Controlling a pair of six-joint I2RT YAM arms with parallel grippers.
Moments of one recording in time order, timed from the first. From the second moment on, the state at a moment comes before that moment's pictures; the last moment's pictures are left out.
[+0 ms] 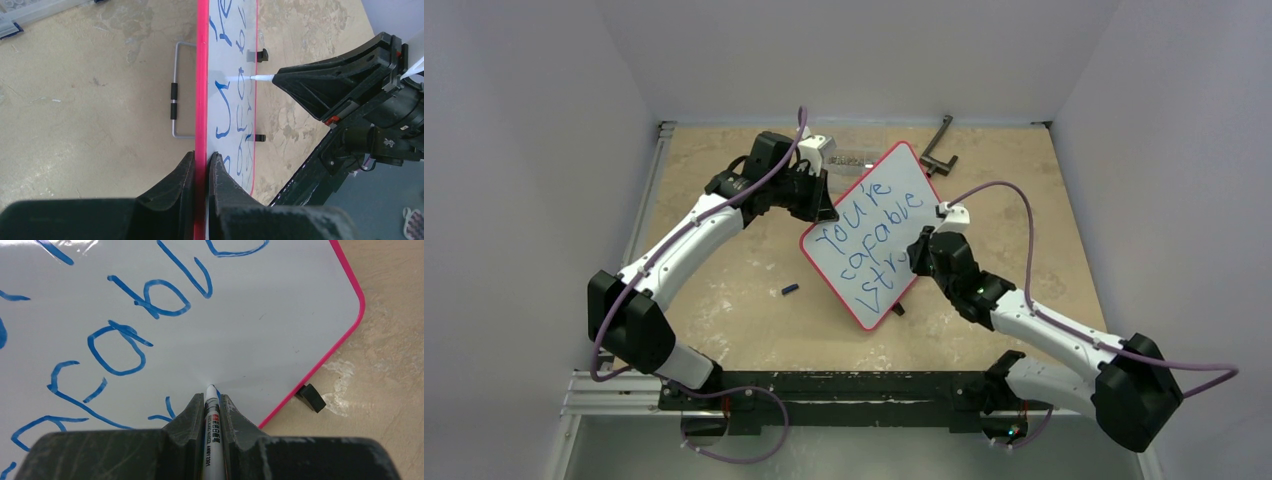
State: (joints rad) left arm -0.49 1.51 1.37 -0.60 0.41 -0.20; right arm 0.69 1.05 0.54 0.01 0.40 0.56
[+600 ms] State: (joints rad) left arm -0.49 1.50 1.37 -0.60 0.41 -0.20; right arm 0.69 1.06 0.55 0.05 0.35 0.56
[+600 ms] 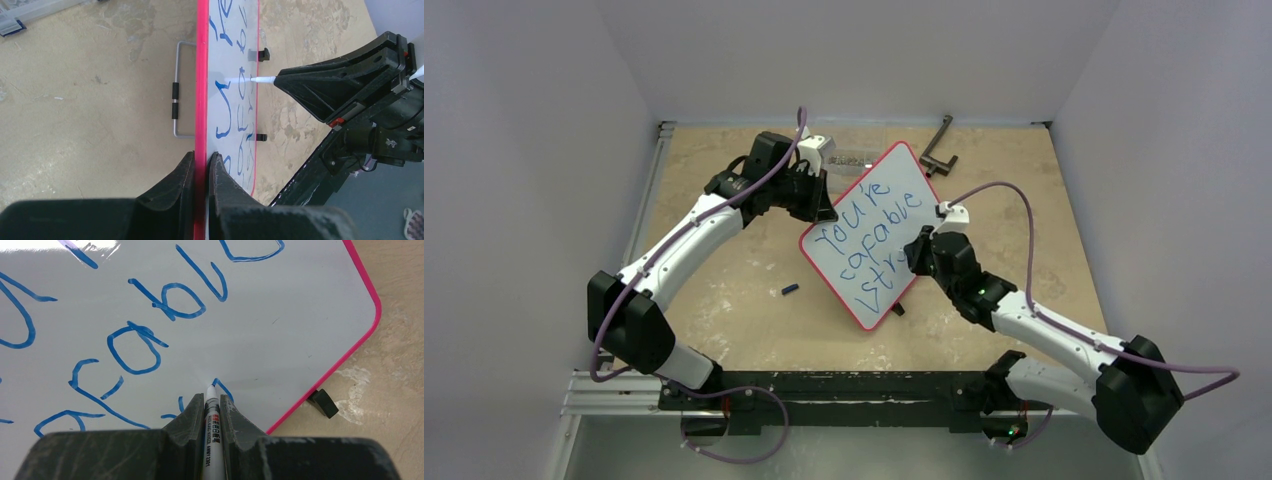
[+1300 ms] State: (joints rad) left arm -0.49 1.50 1.37 -0.61 0.40 -0.20; right arm 0.69 1.01 0.49 0.08 0.30 0.56
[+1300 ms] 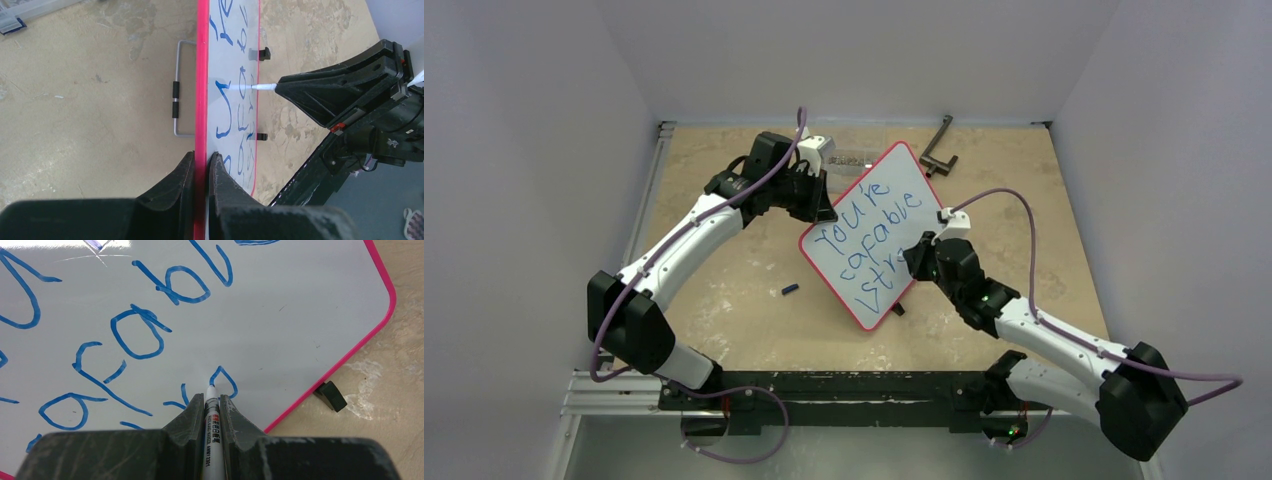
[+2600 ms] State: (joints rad) left arm -0.49 1.50 1.37 -0.61 0.41 -0.20; right arm 0.69 1.09 0.61 -0.02 0.43 0.56
